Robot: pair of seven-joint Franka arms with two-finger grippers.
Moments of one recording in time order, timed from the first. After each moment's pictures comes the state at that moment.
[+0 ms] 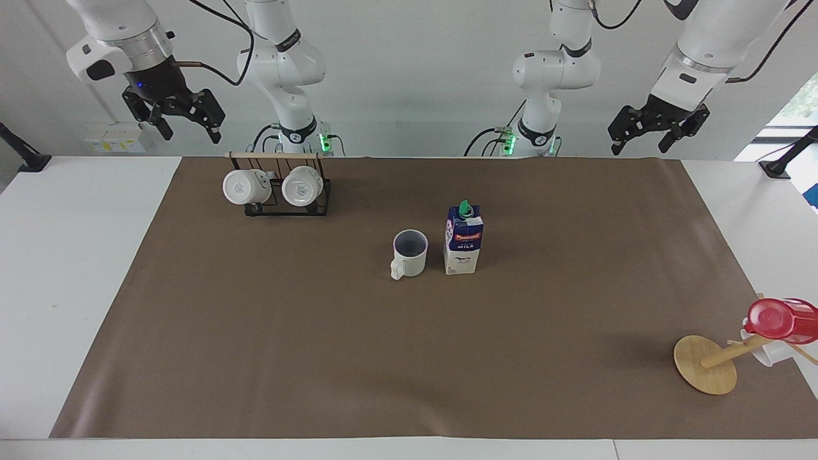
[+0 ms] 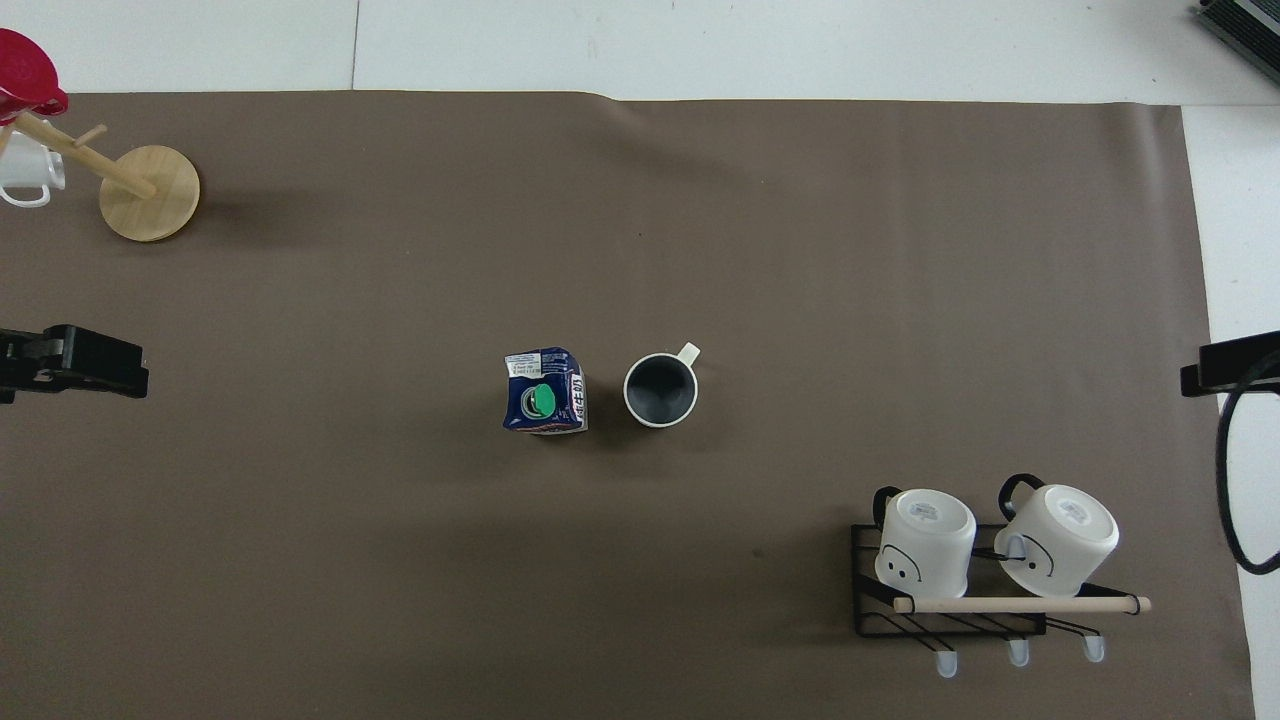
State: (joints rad) left arm -0.04 -0.08 -0.05 -1.57 0.01 1.42 -0.08; right arm 0.02 -0.10 -0.09 -1.57 0.00 1.44 0.05
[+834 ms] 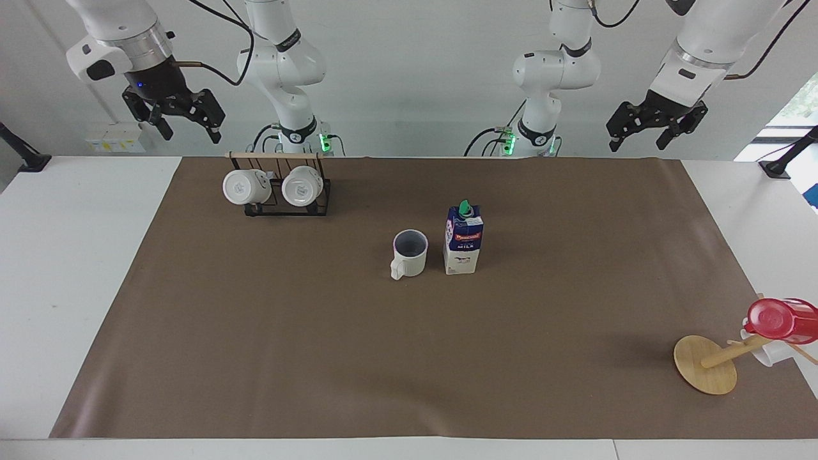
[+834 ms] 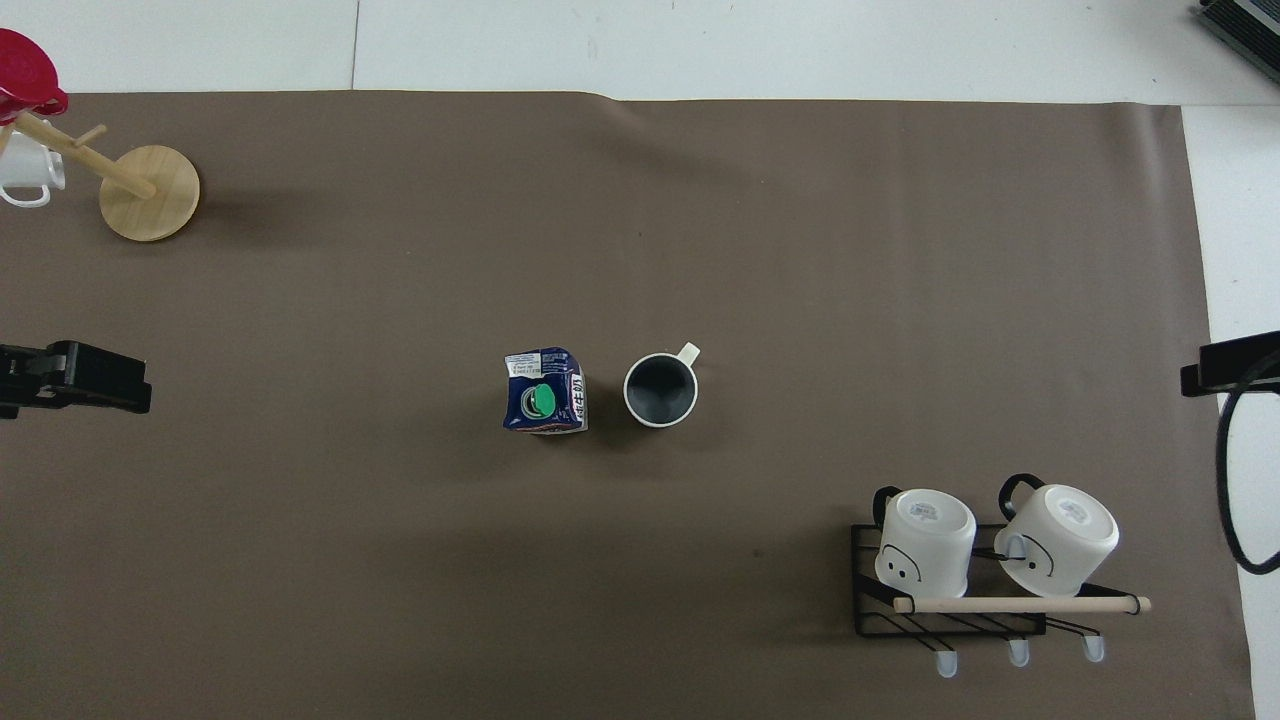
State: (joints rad) left arm -0.04 -0.11 -0.05 -1.60 0.00 1.41 -0.08; right arm 0.02 -0.10 -0.09 -1.57 0.00 1.44 0.05
